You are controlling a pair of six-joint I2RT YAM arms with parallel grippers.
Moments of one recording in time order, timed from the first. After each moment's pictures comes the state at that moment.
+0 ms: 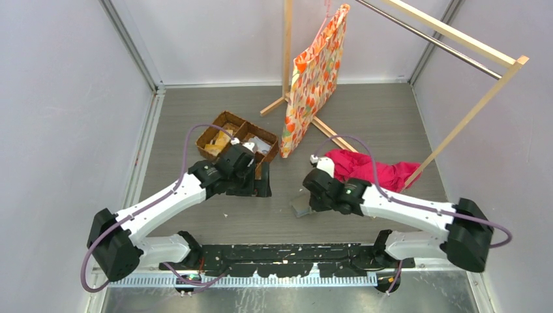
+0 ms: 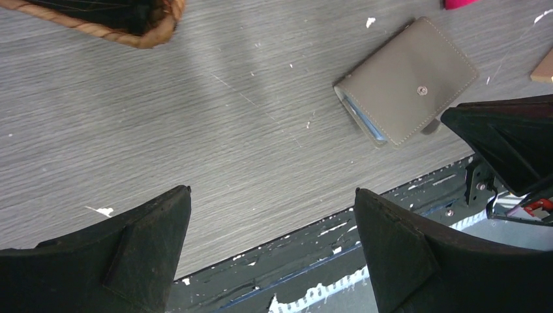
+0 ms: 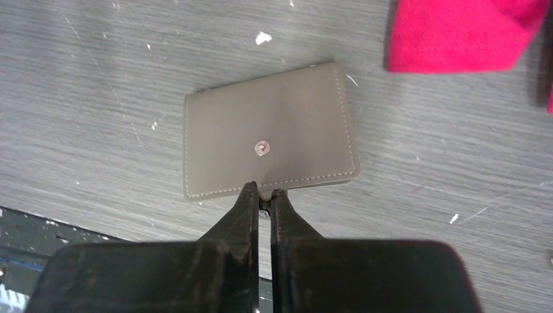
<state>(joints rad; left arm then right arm) -0.77 1.17 0.91 -0.70 0.01 -0.66 1.00 1.23 0.79 -0.61 0.30 0.79</state>
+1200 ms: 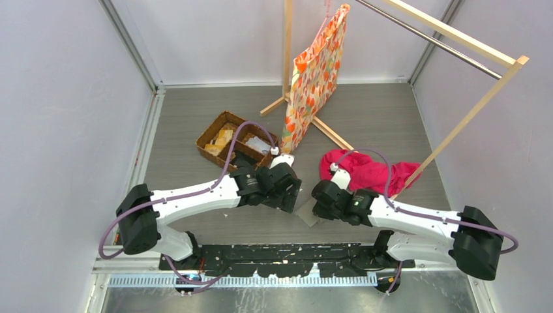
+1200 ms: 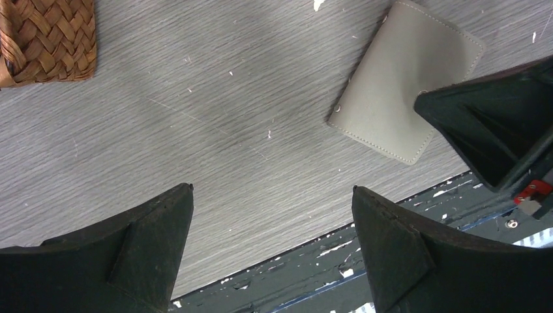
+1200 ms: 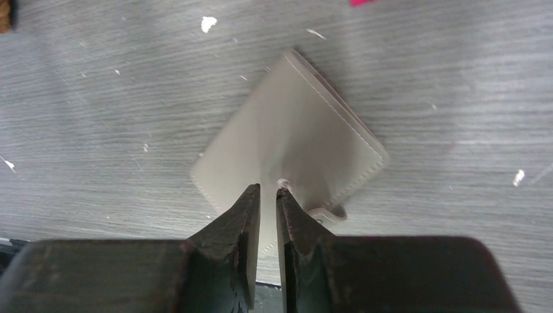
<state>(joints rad) -1.13 1.43 1.08 -0.69 -0.28 -0.68 1.01 1.11 0.58 -0.50 0.32 1.14</state>
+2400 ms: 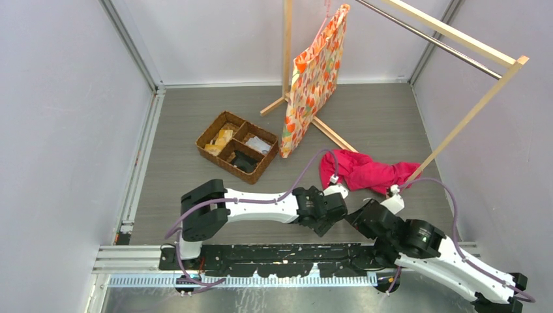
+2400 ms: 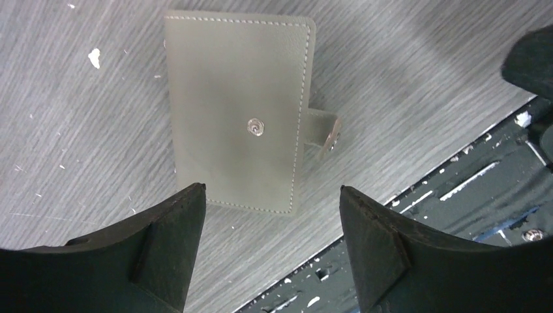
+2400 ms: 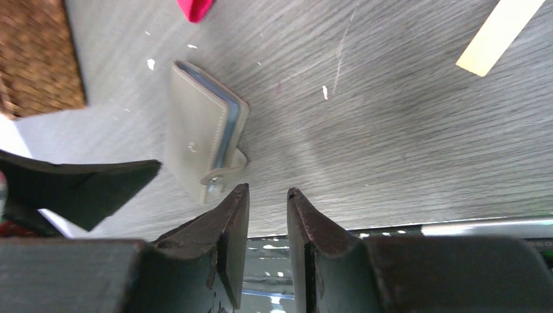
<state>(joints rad) -1.37 1.90 1.40 -0.65 -0.31 -0.50 1.01 0.25 0.39 -1.09 0.41 1.50</state>
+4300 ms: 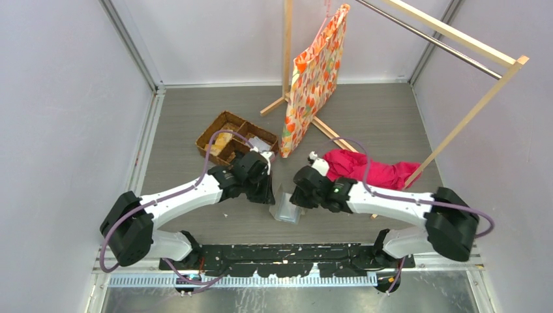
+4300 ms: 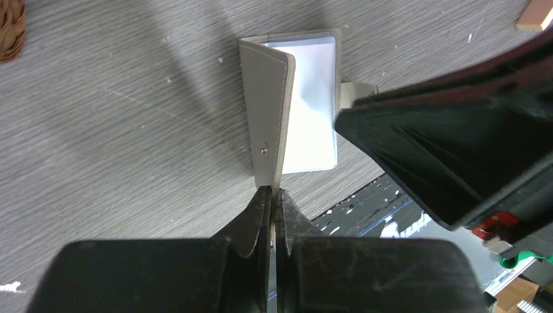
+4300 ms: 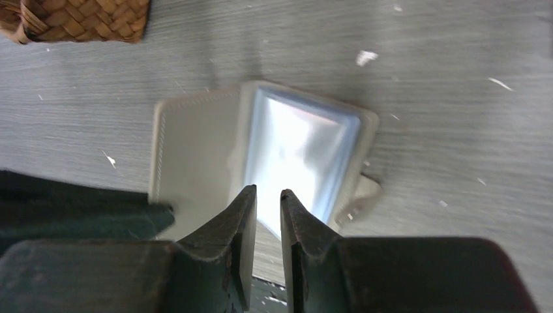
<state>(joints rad) -0.84 1.33 0.84 -0.44 0.16 -0.66 1.01 1.27 0.71 -0.37 0.23 1.13</state>
